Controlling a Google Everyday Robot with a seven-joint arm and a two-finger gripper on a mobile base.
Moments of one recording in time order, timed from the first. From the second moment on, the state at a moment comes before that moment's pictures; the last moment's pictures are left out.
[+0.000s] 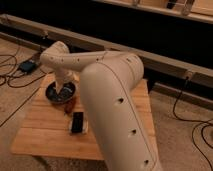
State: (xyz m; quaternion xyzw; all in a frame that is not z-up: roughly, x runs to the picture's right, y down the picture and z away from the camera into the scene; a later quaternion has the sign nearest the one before) arm -0.208 -0.002 0.841 -0.23 0.16 0.55 0.79
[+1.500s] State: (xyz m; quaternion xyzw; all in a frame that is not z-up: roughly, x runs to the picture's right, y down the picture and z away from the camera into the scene) arm -0.242 -0.006 0.872 -0.23 0.14 0.51 0.81
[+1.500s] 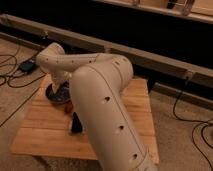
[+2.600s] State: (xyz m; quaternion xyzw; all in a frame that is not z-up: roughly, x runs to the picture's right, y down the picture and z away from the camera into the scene) arm -0.284 -0.003 0.949 -0.18 0.14 0.44 0.87
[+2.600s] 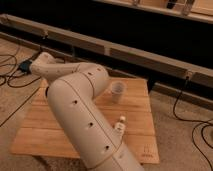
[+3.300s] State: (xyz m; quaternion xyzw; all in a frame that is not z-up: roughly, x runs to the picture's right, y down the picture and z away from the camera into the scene) arm -0.285 0.031 0.940 -0.21 0.16 0.40 0.88
